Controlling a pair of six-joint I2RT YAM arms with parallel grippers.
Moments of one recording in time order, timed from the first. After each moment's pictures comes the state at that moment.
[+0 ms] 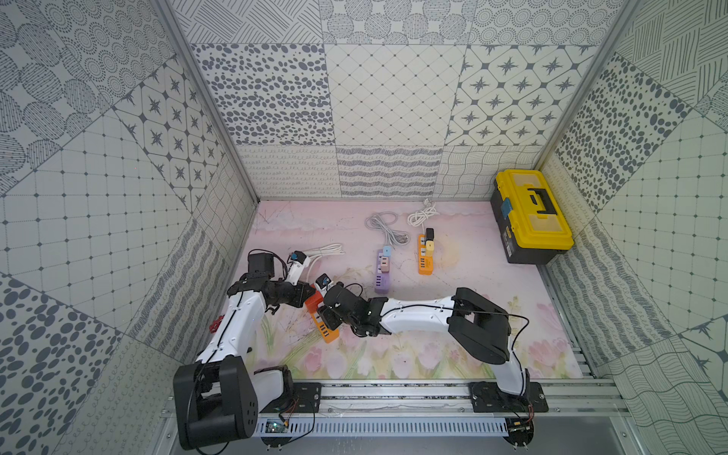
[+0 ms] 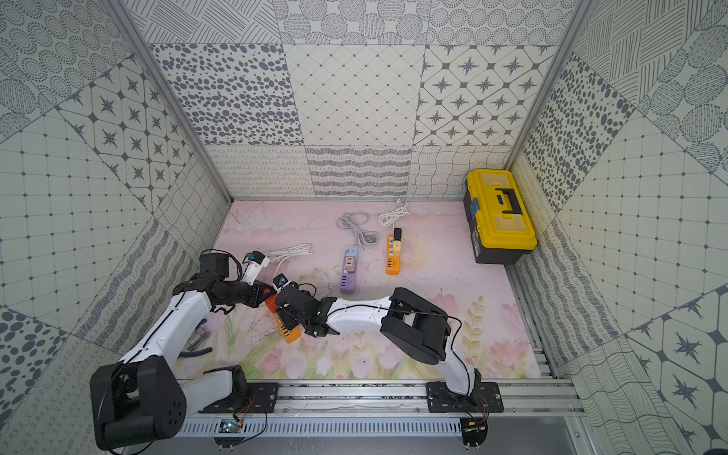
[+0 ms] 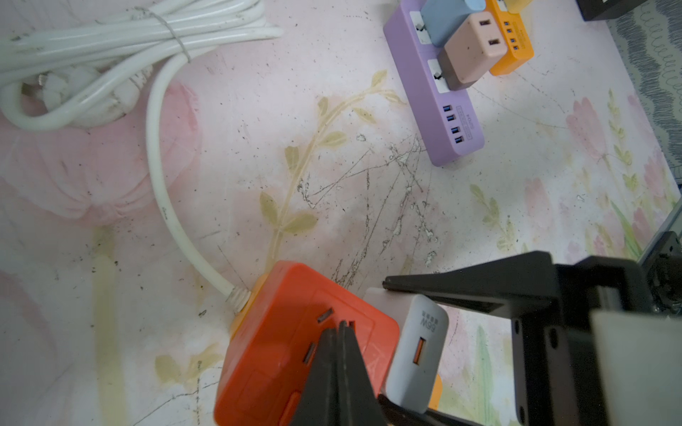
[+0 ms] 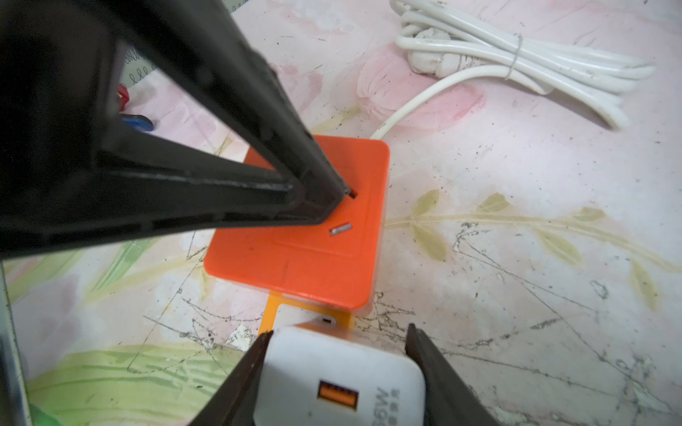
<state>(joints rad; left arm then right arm) 0.21 1.21 0.75 -0.70 0.56 0.39 1.23 2.08 1.41 -0.02 0.23 0.33</state>
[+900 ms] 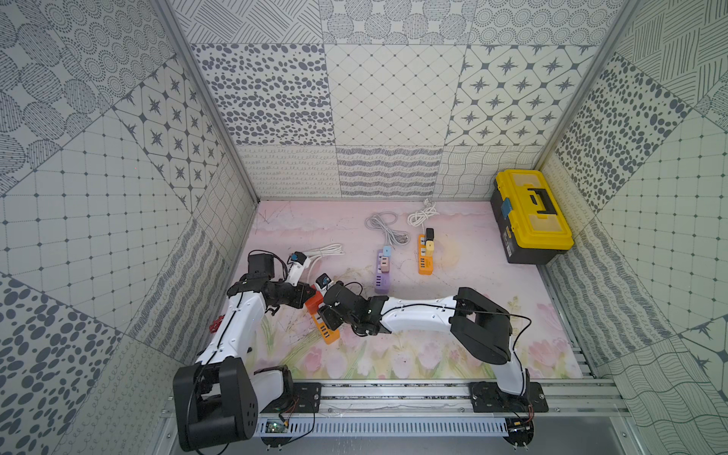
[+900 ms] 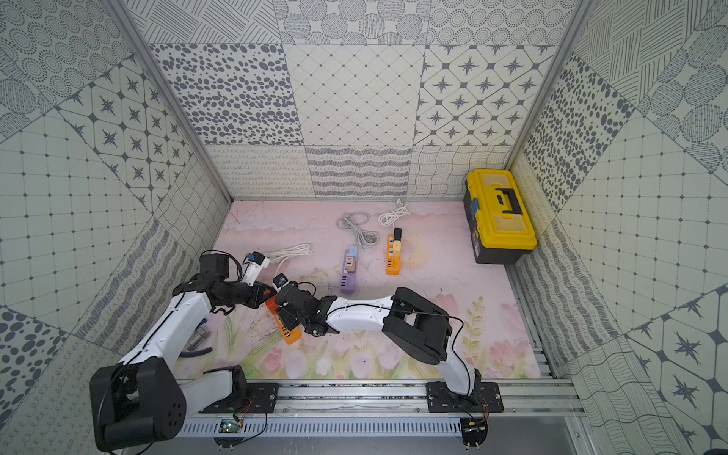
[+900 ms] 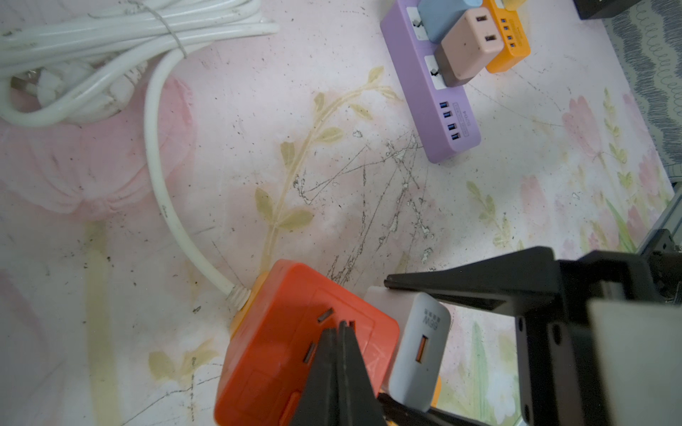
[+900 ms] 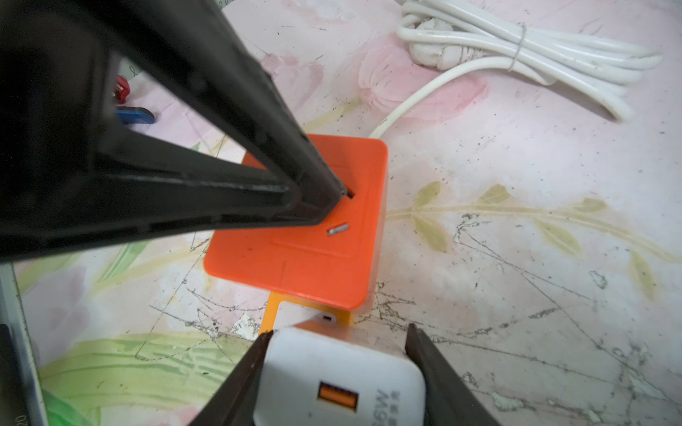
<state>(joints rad) 0.21 1.20 0.75 -0.71 0.57 0.39 1.22 2.07 1.42 -0.06 0.20 0.35</state>
